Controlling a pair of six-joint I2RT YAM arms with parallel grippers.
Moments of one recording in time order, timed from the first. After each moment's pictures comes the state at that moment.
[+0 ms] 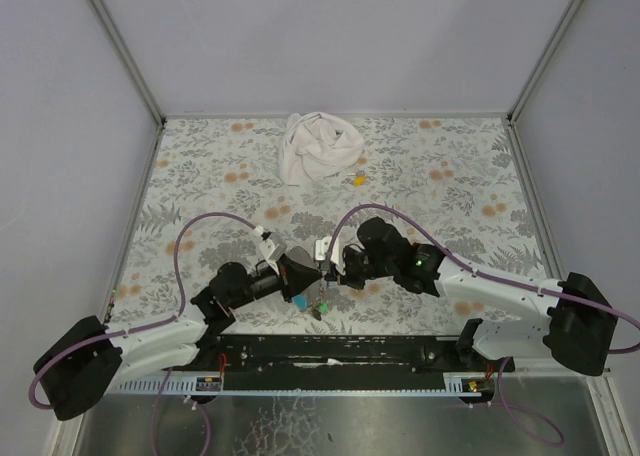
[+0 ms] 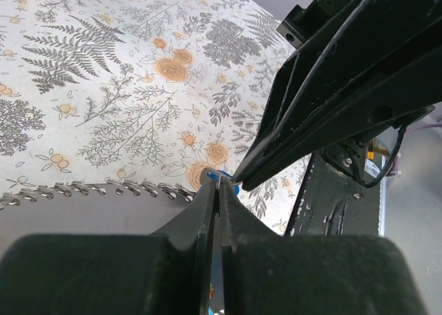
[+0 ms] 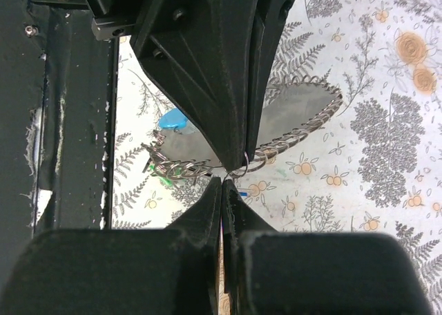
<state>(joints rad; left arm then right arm) -0.83 0.90 0.10 0.75 0.28 -0.38 1.00 1.23 0.76 -0.16 -0.41 -0.41</state>
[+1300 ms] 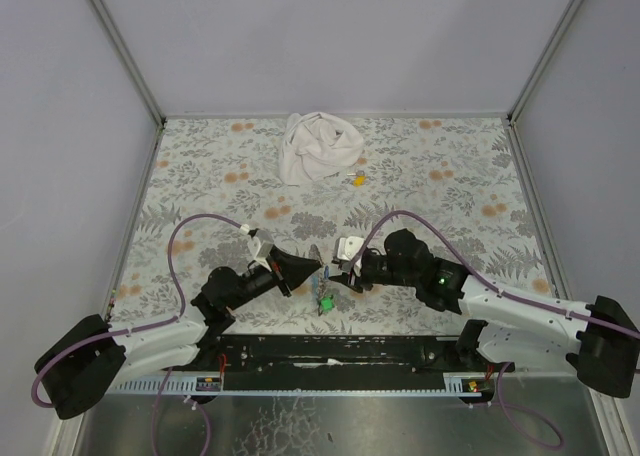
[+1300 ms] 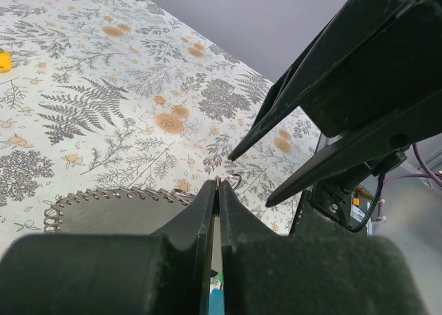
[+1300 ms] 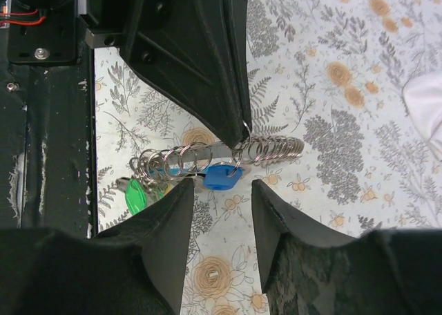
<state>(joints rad) -0.83 0.92 0.05 1.00 0.21 -0.46 1.00 1.01 0.58 0.08 -0.30 -0.33</state>
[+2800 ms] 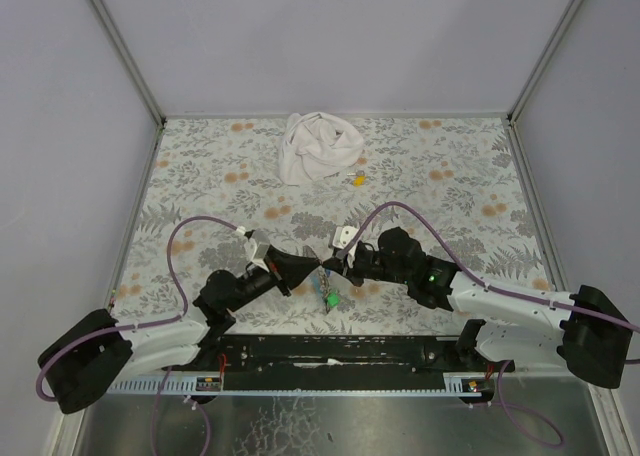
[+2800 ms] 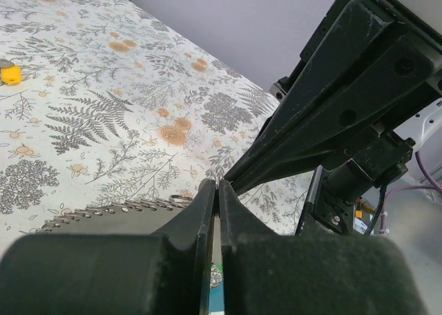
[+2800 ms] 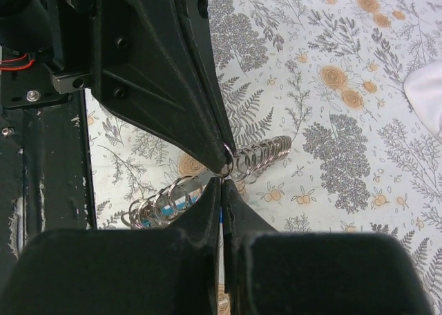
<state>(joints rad) -0.83 0.95 0.03 1.10 0.19 -0.46 1.00 1.11 0.58 0.21 -0.25 -0.19</state>
